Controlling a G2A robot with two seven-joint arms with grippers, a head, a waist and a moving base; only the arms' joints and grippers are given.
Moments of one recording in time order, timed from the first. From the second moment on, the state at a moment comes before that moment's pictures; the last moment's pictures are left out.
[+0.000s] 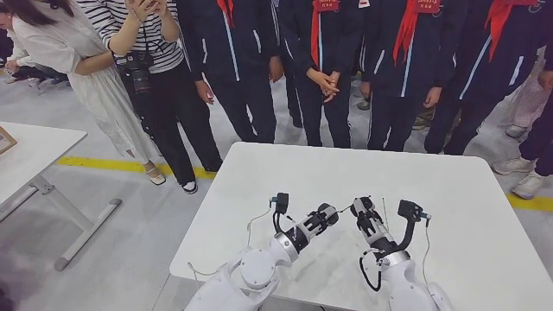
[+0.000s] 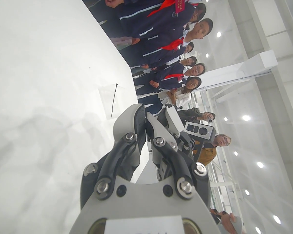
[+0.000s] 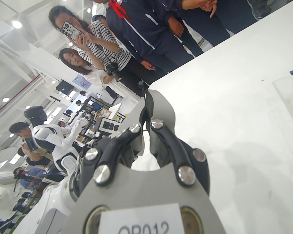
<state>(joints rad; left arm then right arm) 1.39 -1.26 -0.98 -1.52 -0.14 -0.15 -0.13 -1.49 -1.36 1.14 -1.64 -0.51 -0.07 0.05</state>
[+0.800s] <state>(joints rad) 1.40 -1.26 -0.98 -1.53 -0.13 -0.17 -0.13 -1.49 -1.36 1.13 -1.63 -0.52 -0.08 0.07</state>
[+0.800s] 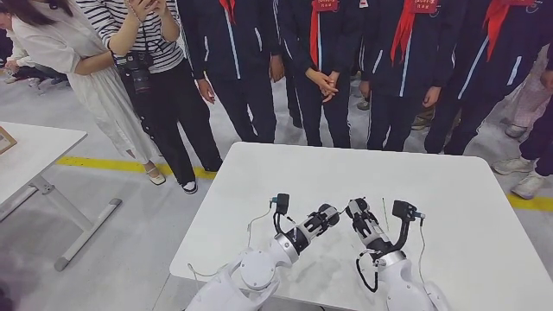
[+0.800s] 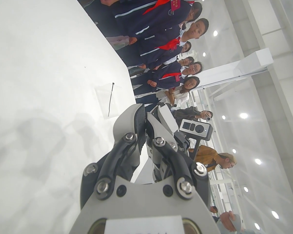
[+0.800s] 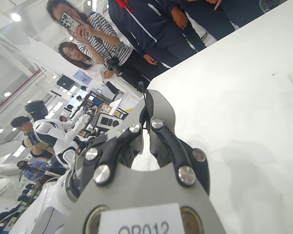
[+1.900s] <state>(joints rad) 1.40 -1.26 -1.00 -1.54 -0.13 -0.15 -0.14 -1.50 -1.36 1.11 -1.64 -0.61 -0.04 0.02</state>
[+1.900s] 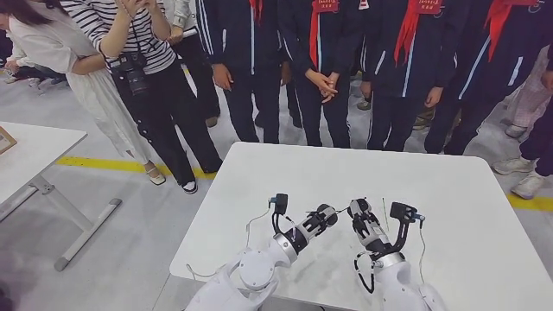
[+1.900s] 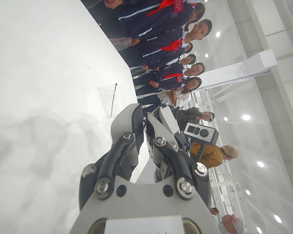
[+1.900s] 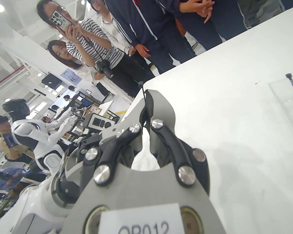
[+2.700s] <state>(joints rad) 1.41 -1.26 -1.00 -1.54 -0.12 -0.17 -0.14 -1.49 -1.36 1.13 -1.64 -0.55 -0.08 0.09</state>
